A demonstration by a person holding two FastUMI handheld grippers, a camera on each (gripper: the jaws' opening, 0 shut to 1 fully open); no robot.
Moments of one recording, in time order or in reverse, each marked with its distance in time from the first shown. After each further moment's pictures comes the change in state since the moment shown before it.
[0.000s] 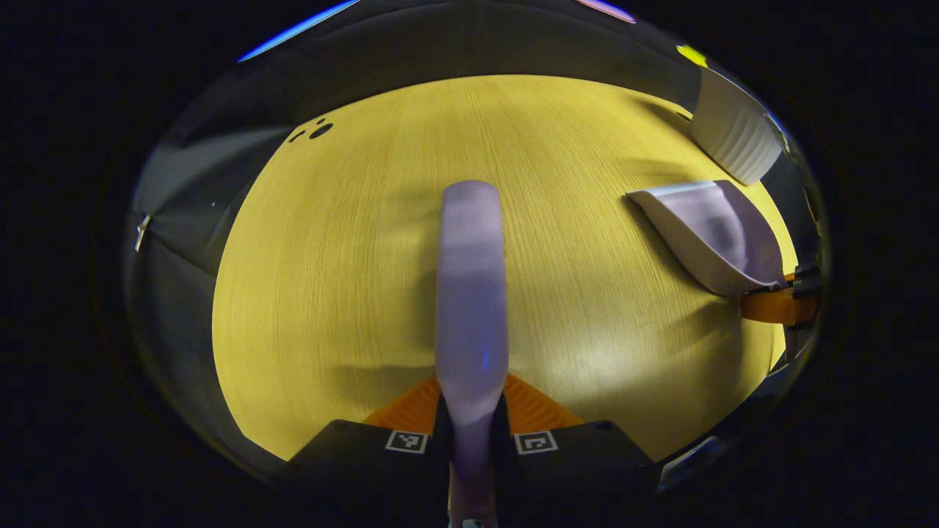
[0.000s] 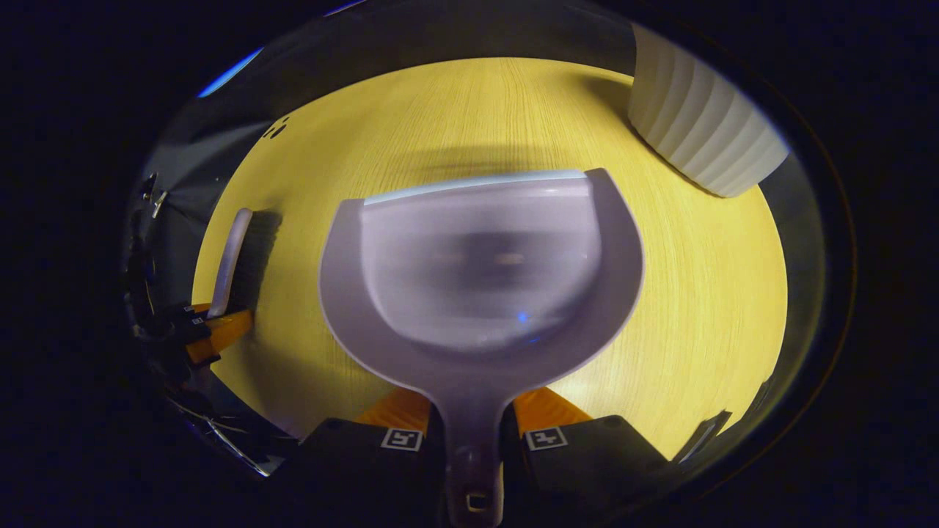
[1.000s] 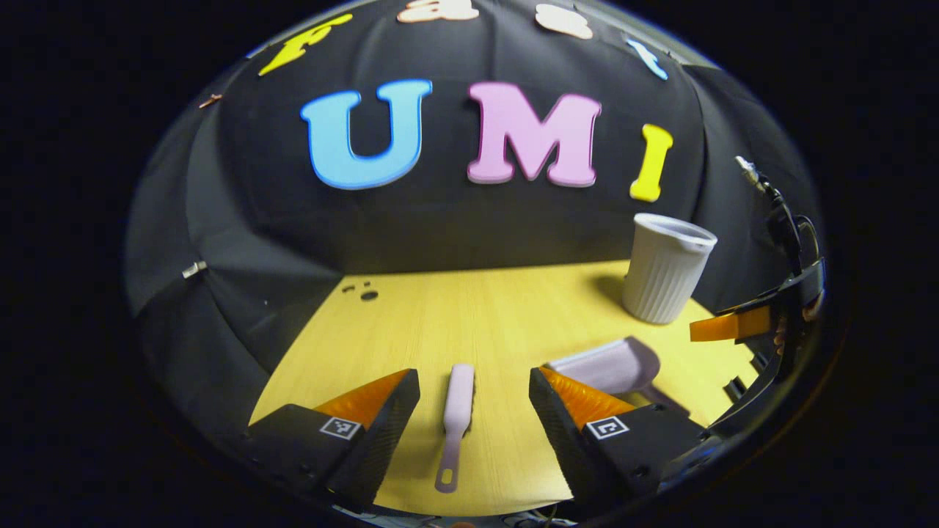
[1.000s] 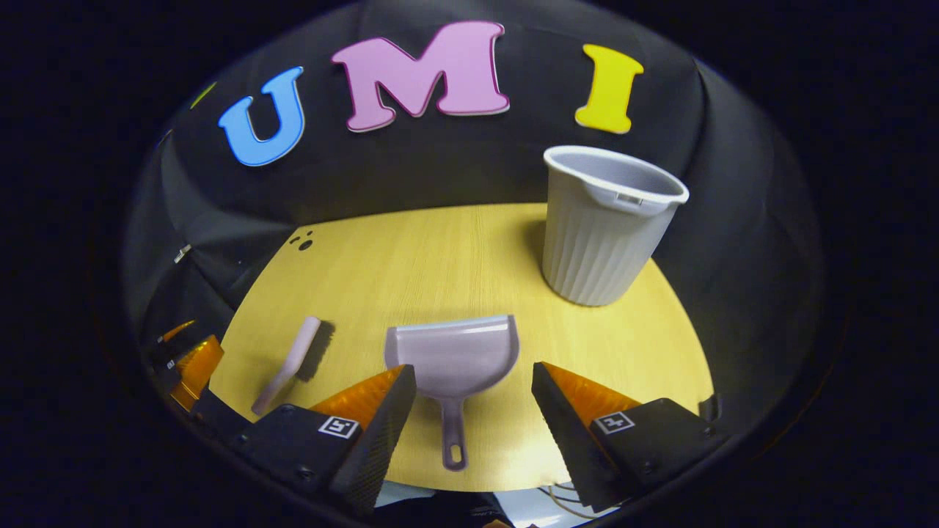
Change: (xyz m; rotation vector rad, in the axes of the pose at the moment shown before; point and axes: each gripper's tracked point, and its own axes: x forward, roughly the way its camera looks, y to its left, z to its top) left arm -0.243 -0.021 0.052 -0.108 -0.829 -0.029; right arm -0.217 -0.016 0.054 -0.026 -0.624 -0.089
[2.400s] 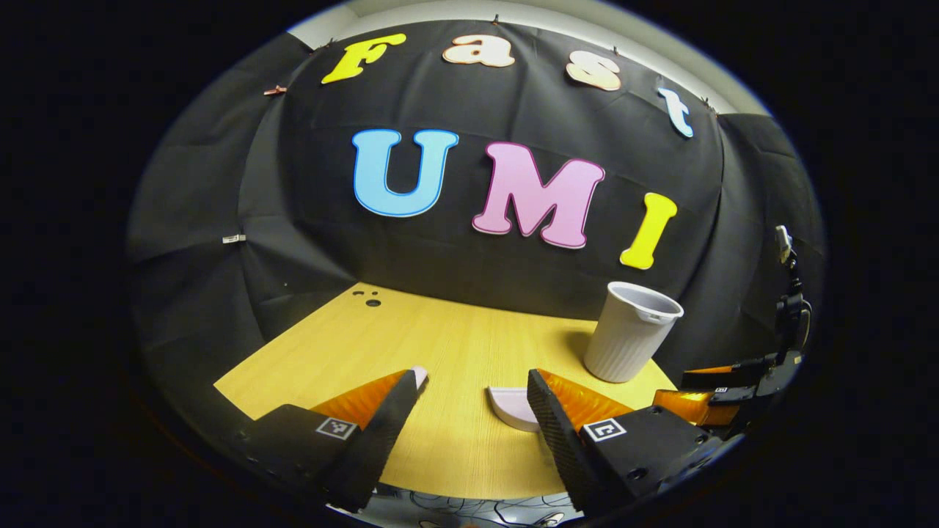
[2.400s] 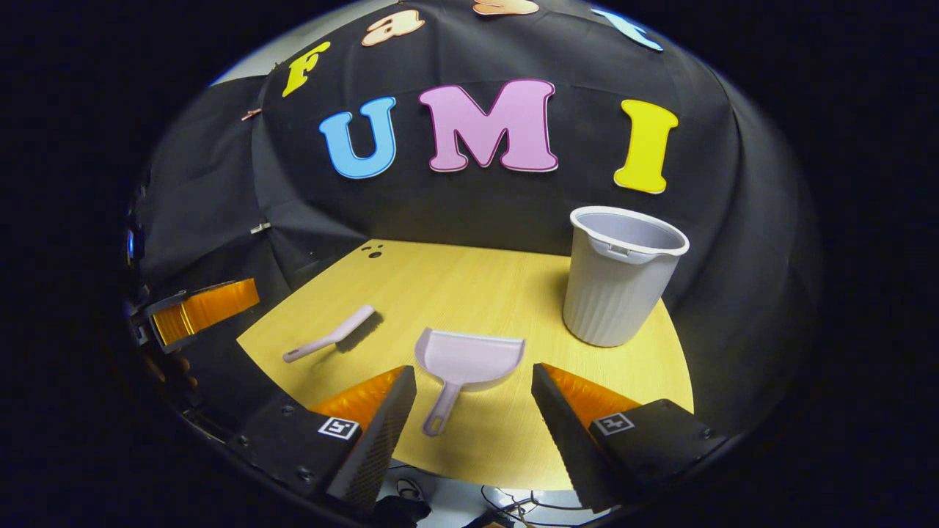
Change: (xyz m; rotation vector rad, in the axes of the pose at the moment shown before) left arm -0.085 -0.095 0.016 -0.213 -0.075 0.107; right arm -0.064 -0.029 -0.026 -0.147 -0.146 0.265
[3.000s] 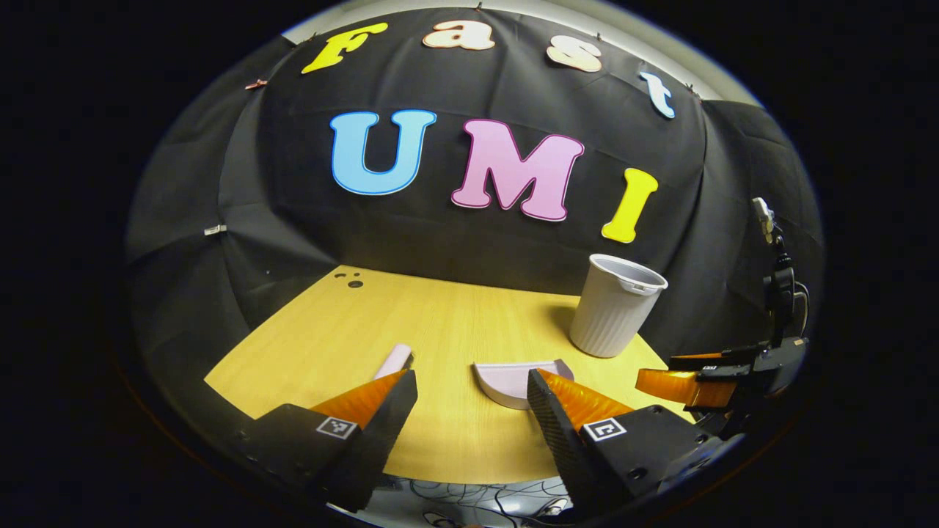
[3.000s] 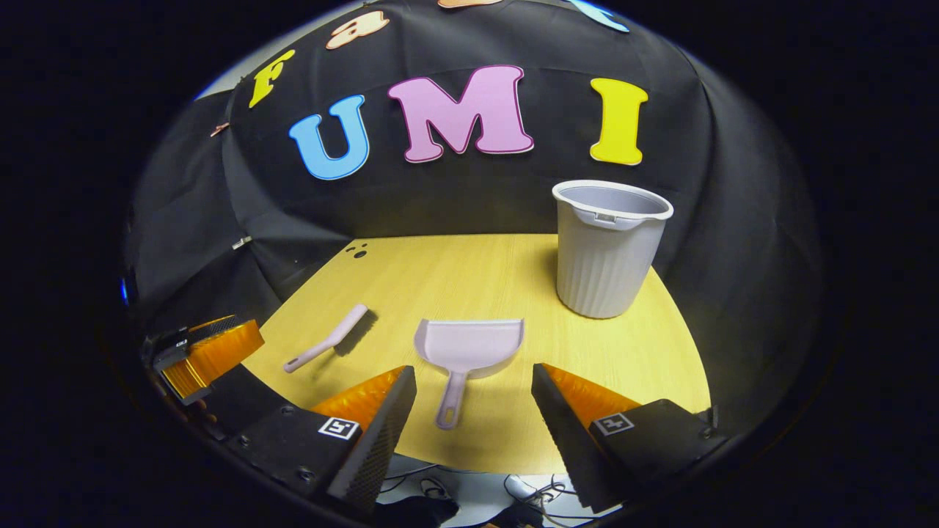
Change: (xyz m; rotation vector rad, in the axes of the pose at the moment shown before) left arm 0.000 0.001 -0.022 0.049 0.052 -0.081; right arm 0.005 0.016 -0.017 0.125 0.037 -0.091
